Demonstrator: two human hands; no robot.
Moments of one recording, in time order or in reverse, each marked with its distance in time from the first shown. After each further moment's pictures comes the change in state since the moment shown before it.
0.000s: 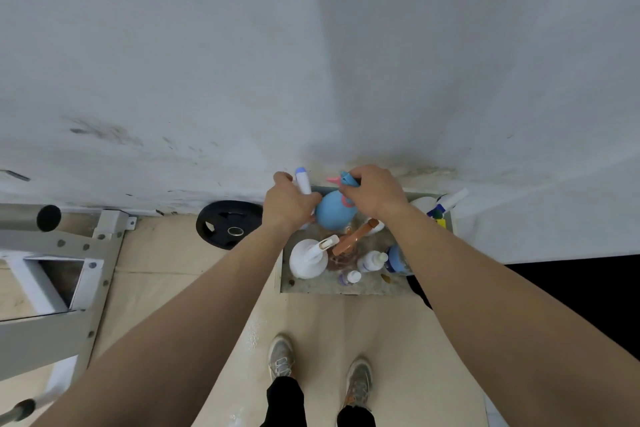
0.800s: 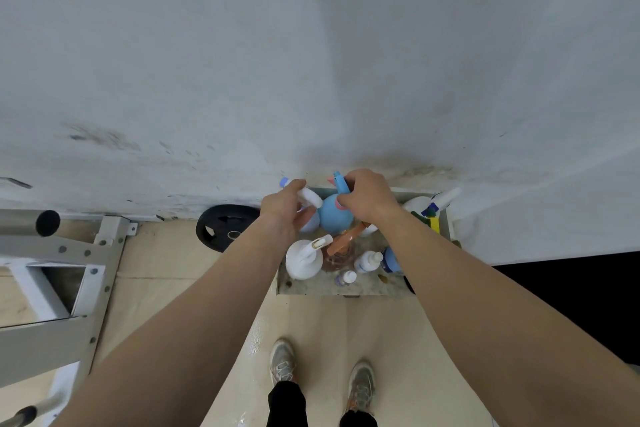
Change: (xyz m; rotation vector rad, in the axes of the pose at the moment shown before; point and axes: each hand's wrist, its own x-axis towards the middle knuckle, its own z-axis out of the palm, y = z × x) left_hand -0.005 0.009 0.008 -0.951 -0.036 -0.501; right_hand -0.008 0.001 0.001 0.034 -0.023 0.018
